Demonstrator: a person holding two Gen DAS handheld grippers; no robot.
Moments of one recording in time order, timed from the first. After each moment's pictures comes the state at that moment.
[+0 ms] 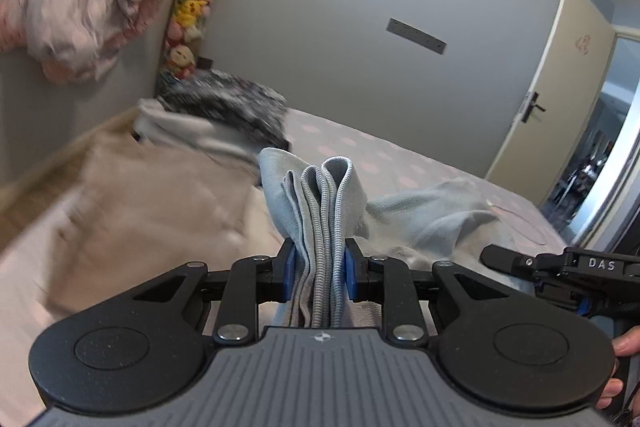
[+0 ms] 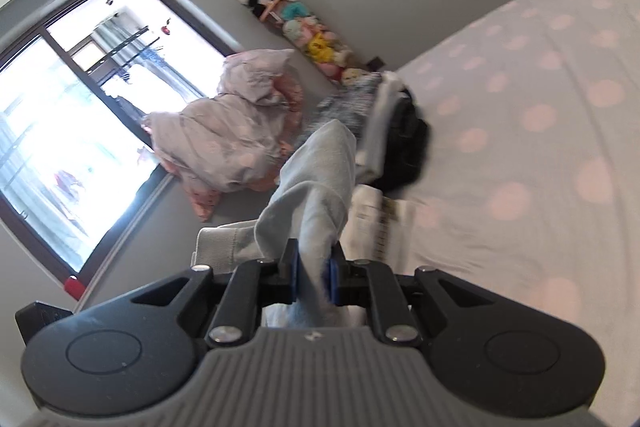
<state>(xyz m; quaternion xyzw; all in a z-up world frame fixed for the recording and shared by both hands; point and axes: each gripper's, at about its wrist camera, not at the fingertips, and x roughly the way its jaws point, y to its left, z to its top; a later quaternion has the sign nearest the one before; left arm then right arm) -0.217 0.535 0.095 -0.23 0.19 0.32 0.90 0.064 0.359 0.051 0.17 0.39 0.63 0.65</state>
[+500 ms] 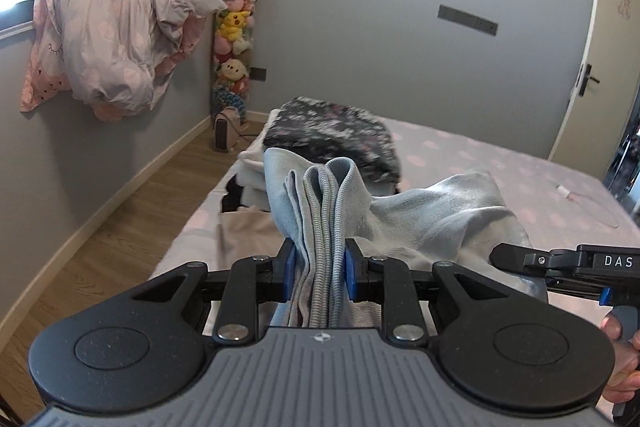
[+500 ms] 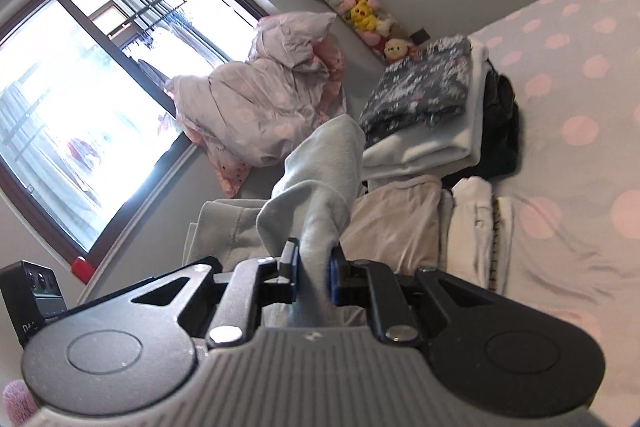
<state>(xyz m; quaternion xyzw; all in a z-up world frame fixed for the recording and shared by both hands) -0.249 0.655 0.117 -0.17 0.25 0.38 0.88 0.003 0.520 0.056 0.13 0.41 0.67 0.61</state>
